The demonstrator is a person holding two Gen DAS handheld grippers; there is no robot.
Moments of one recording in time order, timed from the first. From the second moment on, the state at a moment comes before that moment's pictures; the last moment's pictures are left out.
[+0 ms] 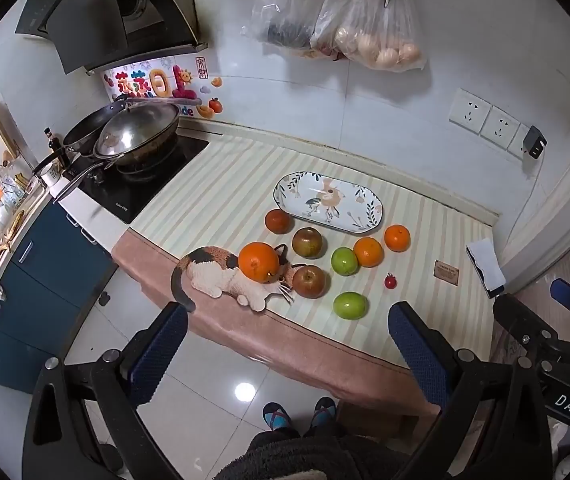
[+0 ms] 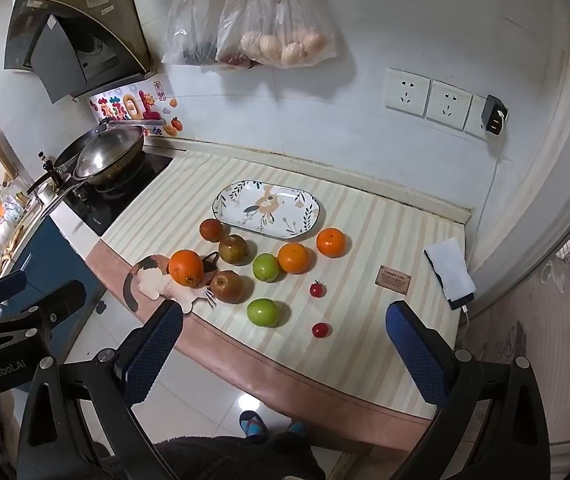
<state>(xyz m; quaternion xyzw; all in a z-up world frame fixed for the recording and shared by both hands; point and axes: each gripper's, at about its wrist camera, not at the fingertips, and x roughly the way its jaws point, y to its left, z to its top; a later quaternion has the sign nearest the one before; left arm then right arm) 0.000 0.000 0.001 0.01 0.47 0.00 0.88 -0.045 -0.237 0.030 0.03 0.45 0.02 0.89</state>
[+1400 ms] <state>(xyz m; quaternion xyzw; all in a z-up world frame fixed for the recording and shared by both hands) 0.001 -0.014 0.003 0.01 0.47 -0.01 0.88 -0.045 -0.237 0.033 0.04 0.45 0.02 0.89</state>
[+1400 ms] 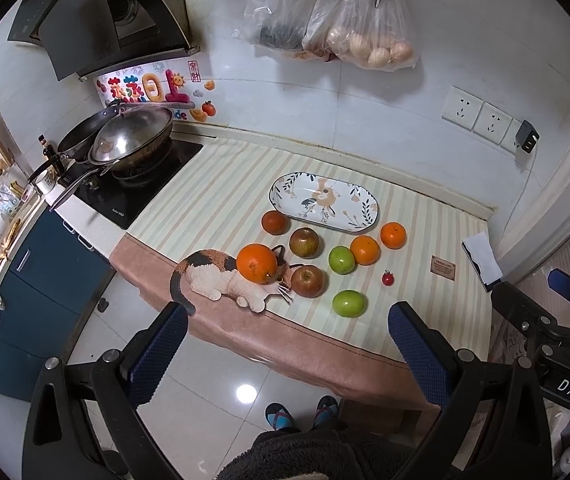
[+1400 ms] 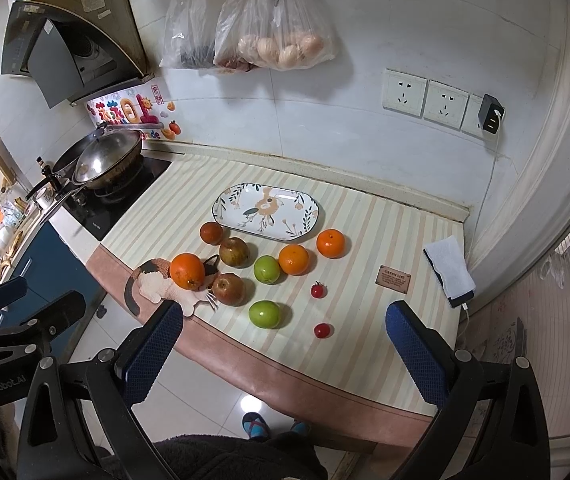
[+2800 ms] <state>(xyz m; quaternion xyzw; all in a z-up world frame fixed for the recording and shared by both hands) 0.006 -0.014 0.007 0.01 0.46 -0.01 0.89 -0.042 -0.238 0.037 0.04 0.45 0.02 0.89</state>
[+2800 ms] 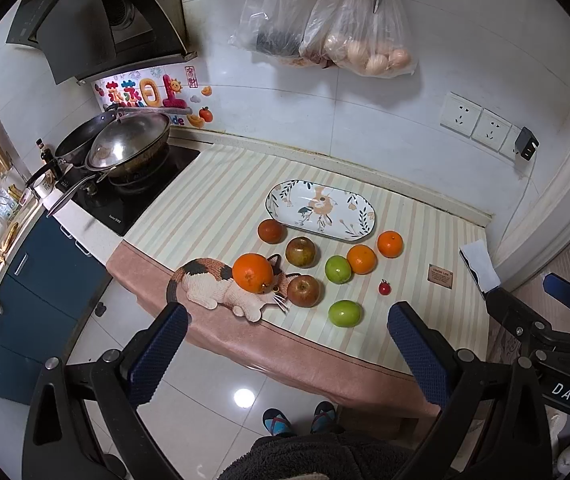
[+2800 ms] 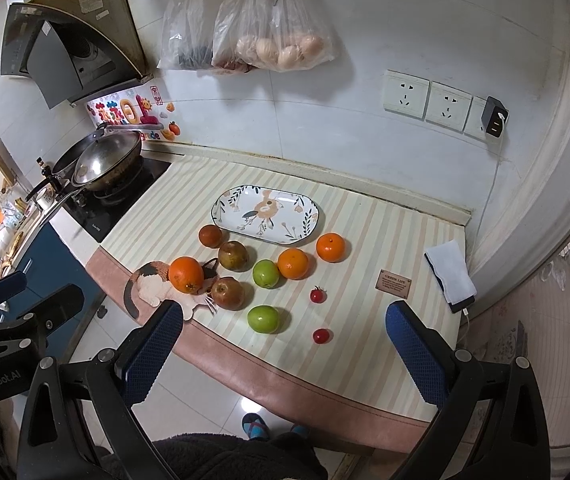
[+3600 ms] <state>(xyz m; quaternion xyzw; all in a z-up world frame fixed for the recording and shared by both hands) 0.069 0.026 -0.047 0.03 0.47 0.10 0.87 0.019 -0.257 -0.036 0.14 0.49 0.04 0.86</state>
